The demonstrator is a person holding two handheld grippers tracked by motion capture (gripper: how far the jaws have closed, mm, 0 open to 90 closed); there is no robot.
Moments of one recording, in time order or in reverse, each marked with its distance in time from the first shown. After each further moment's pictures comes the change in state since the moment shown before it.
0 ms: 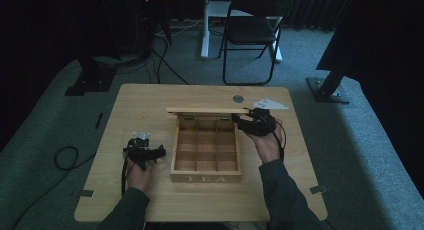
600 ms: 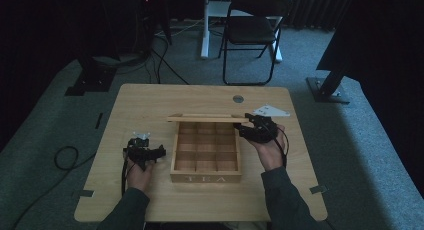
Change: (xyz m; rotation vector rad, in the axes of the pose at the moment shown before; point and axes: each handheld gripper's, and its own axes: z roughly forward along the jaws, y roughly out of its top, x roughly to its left) left arm 0.000 0.000 0.000 -0.002 -0.001 -0.002; right arm 0.008 -0.012 -0.014 0.008 -0.008 -0.036
